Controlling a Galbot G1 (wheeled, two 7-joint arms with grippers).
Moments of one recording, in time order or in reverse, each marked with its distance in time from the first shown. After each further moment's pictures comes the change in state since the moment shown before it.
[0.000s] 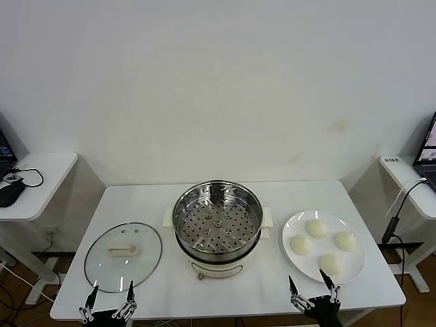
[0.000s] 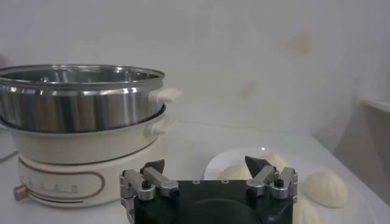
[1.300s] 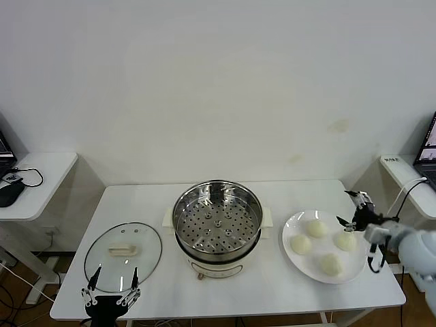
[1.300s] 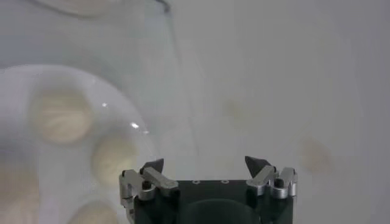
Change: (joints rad) left arm -0.049 -0.041 -0.016 -0.045 0.228 0.043 0.073; right arm 0.883 -0.779 -0.227 -0.466 -0.463 -0.128 -0.580
